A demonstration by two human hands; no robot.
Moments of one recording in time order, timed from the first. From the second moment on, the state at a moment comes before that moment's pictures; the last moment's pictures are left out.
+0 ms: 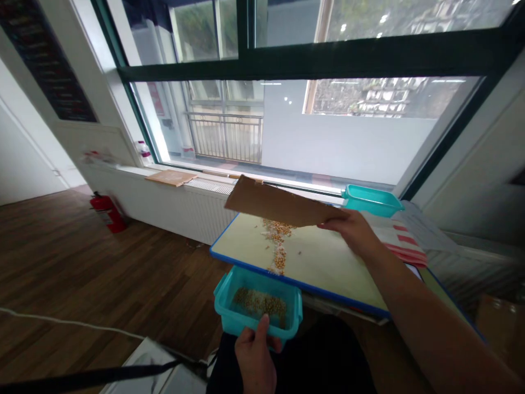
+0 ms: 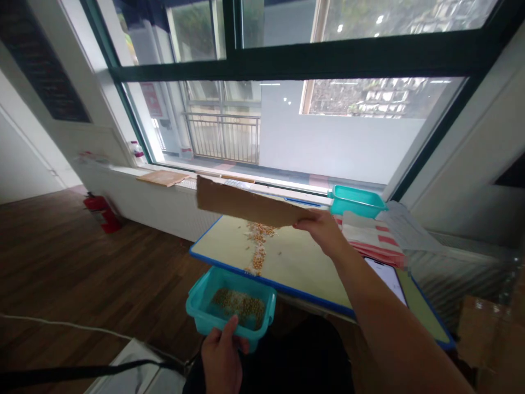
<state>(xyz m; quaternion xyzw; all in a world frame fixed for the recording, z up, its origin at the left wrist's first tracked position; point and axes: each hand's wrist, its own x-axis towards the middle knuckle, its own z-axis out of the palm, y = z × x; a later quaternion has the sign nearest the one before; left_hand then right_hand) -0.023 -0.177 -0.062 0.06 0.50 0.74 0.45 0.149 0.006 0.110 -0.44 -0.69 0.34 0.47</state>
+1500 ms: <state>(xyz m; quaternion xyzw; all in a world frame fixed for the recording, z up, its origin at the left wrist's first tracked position) -0.029 -0.169 -0.060 0.09 0.49 0.72 0.49 0.102 -0.158 0.064 -0.54 -0.79 -0.19 0.23</state>
